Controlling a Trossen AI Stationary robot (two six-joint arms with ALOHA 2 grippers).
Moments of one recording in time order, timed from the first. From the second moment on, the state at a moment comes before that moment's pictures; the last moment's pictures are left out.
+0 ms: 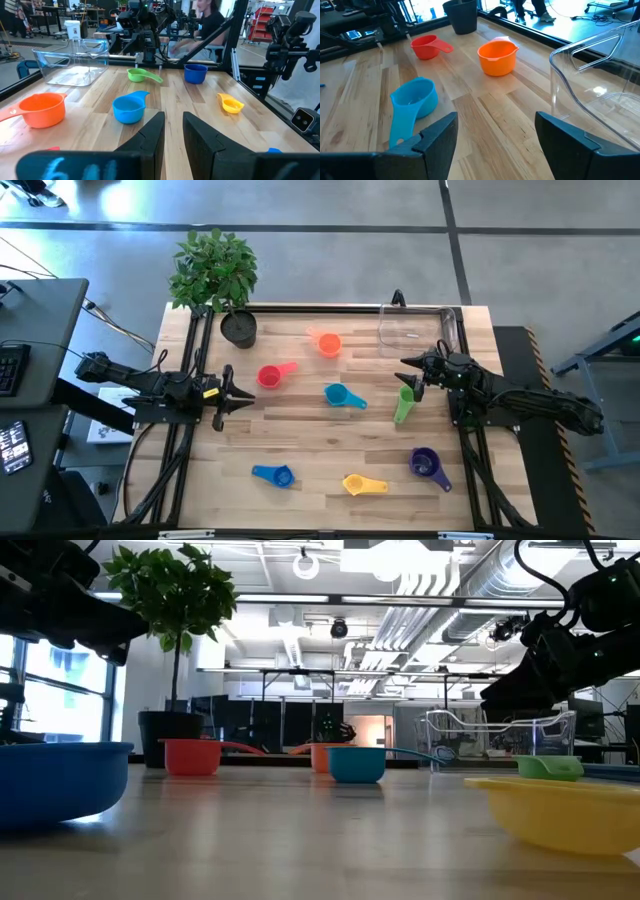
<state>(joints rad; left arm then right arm) -0.28 0.13 0.01 0.05 -0.24 -0.08 -0.38 0.31 0.01 0.00 0.00 0.16</state>
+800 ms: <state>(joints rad) -0.28 0.13 0.01 0.05 -0.25 -0.48 -0.38 0.31 0.01 0.00 0.00 0.16</state>
